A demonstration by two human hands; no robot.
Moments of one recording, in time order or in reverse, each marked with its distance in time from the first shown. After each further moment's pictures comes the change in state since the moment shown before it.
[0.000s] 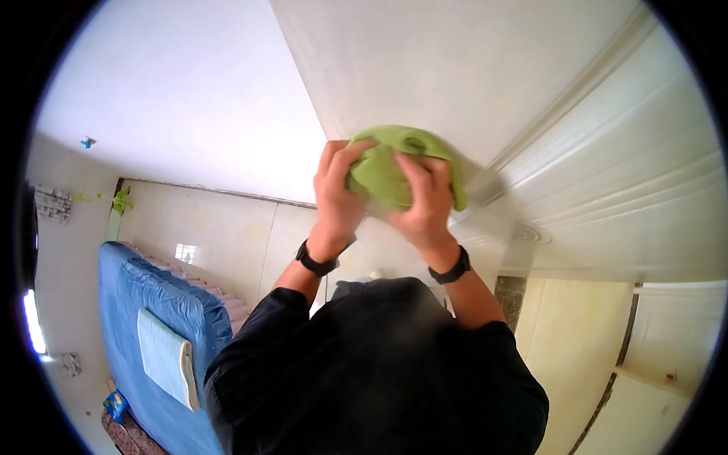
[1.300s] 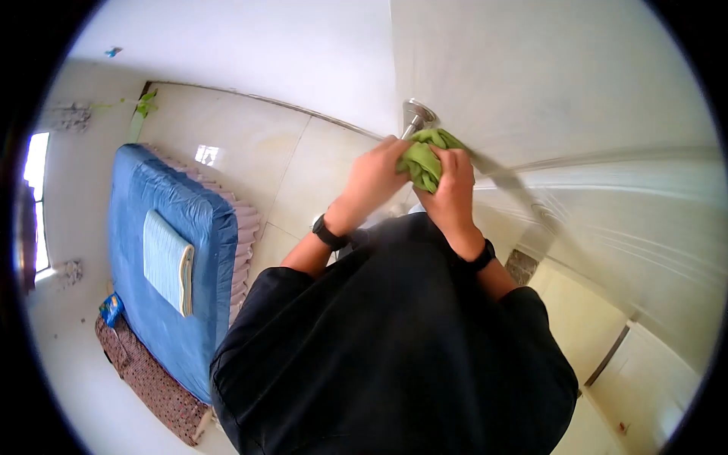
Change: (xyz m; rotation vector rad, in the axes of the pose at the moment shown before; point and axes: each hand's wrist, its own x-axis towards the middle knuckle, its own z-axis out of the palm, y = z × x) left_hand -0.111 -0.039 -0.015 0.298 -0.512 -0.476; right_hand -0.096 0.018 0.020 0.104 -0.511 0.308
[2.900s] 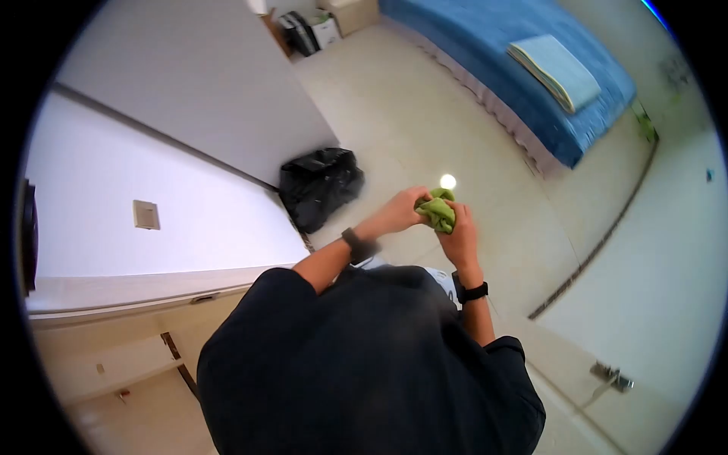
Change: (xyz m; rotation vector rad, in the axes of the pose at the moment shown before) left_hand -0.703 0.212 0.164 -0.134 1.408 -1.127; right_hand -0.506 -0.231 0.006 0.708 -1.569 -1.020
